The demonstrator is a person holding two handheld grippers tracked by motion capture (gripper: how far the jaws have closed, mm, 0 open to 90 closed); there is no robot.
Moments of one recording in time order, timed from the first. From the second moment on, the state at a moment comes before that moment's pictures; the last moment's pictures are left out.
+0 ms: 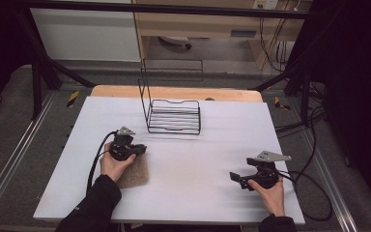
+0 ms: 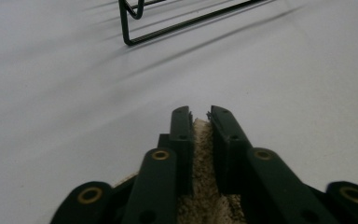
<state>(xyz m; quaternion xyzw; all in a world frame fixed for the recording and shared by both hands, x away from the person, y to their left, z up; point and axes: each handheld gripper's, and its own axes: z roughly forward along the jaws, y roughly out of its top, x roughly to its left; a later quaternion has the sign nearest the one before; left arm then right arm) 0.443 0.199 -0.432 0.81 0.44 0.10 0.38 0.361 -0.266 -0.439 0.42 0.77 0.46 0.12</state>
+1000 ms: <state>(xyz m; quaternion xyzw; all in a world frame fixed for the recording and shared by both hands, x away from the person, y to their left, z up) 0.365 0.302 -0.419 0.79 0.43 0.15 0.41 0.365 -0.164 -0.435 0.41 0.80 0.43 0.13</state>
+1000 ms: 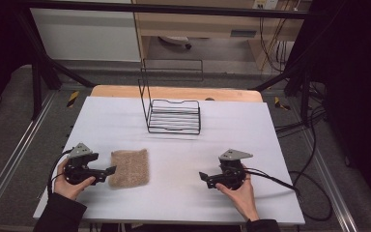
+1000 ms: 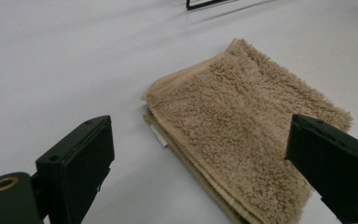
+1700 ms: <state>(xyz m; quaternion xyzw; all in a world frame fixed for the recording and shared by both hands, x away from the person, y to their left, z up) 0.365 0.302 -0.419 0.80 0.42 0.15 0.41 0.364 -0.040 -0.436 0.34 0.82 0.45 0.08</state>
